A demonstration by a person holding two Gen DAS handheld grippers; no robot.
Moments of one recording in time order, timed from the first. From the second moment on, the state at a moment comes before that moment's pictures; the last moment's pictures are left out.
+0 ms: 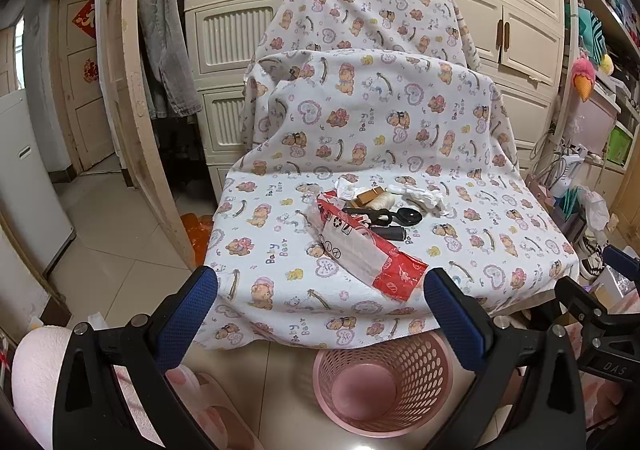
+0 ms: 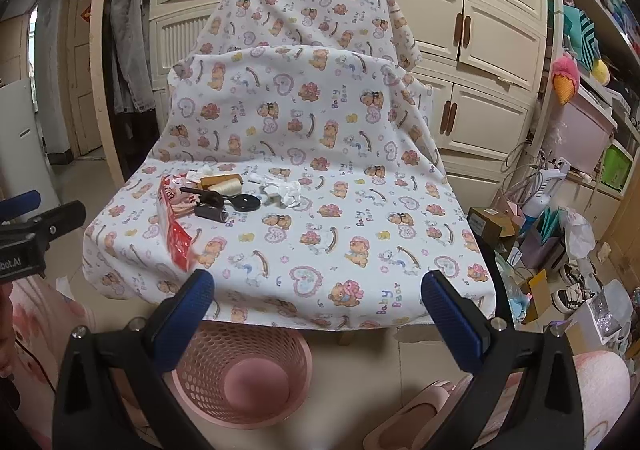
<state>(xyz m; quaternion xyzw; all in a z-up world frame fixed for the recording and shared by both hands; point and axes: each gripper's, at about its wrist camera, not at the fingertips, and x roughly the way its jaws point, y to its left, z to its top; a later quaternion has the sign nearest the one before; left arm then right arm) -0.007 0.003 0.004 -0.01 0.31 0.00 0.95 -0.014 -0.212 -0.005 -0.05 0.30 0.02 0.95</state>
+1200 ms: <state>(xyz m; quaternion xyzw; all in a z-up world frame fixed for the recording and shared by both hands) 0.004 0.000 -0.014 0.01 0.32 0.02 0.95 -0.015 -0.219 -0.004 -0.02 0.31 0.02 0.95</state>
